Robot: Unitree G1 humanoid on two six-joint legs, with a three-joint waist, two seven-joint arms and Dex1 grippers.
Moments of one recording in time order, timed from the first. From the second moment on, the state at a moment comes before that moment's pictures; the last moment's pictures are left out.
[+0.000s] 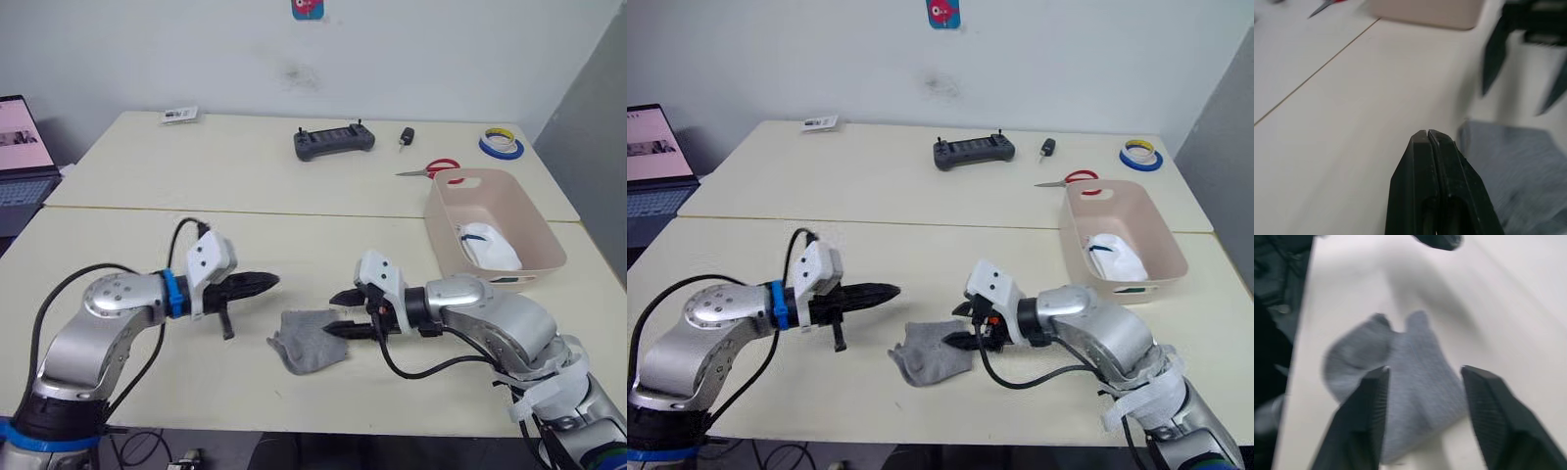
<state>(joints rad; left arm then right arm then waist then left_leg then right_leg) -0.24 0.80 0.02 -0.38 -0.46 0.50 -1.05 -0.53 -0.53 0.43 -0.43 0.44 0.90 0.75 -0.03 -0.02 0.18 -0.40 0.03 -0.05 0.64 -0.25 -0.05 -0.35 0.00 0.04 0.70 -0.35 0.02</state>
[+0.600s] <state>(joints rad) -0.21 0.80 -0.20 -0.16 -0.21 0.25 -1.08 -0.50 -0.52 0.60 -0.29 0.15 0.65 0.77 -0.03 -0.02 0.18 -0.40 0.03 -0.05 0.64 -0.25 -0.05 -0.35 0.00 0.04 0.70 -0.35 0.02</state>
